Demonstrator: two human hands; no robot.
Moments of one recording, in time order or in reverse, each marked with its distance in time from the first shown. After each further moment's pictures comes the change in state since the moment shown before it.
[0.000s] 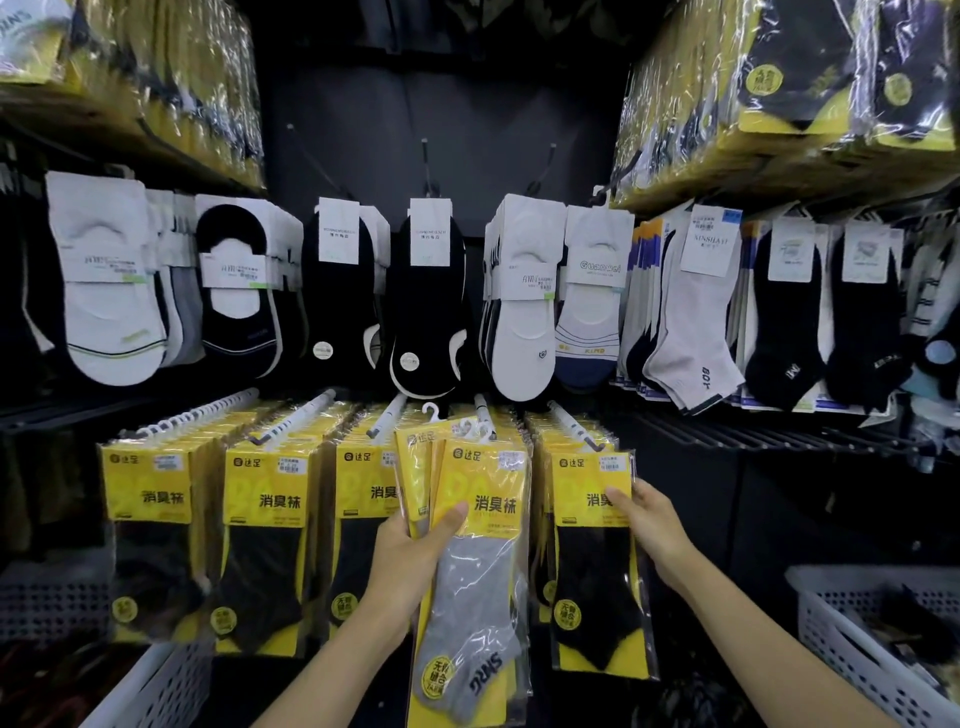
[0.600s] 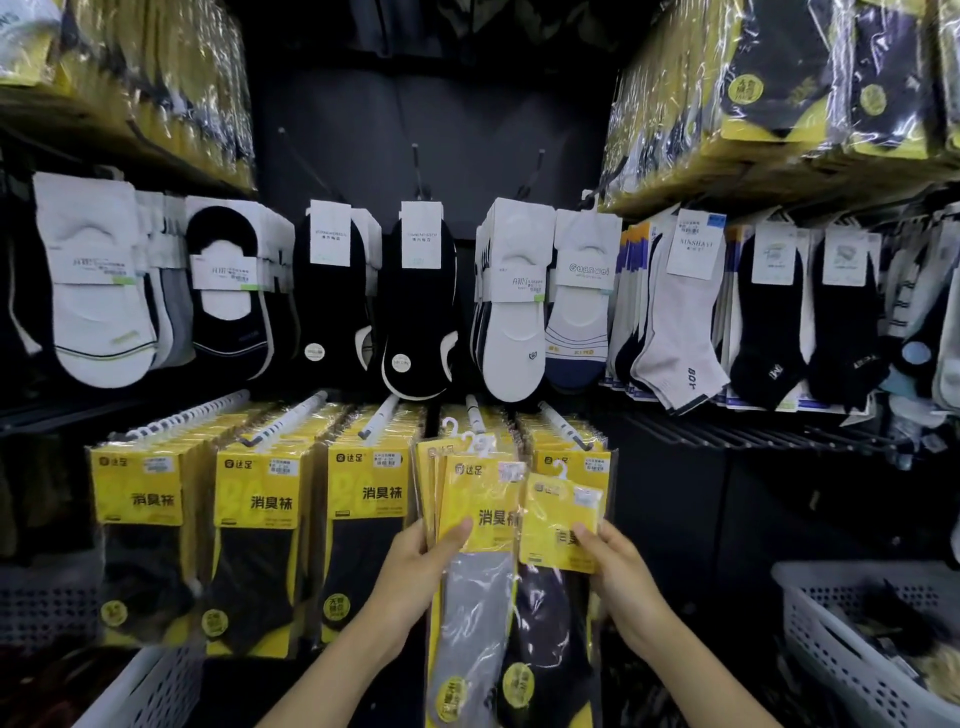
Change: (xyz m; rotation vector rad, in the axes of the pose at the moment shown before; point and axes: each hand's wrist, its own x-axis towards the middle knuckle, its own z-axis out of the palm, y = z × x) left_hand -0.010 -0.005 0.004 0.066 -0.157 -0.044; right_hand -0.073 0.000 0.028 0.287 -0.142 0.125
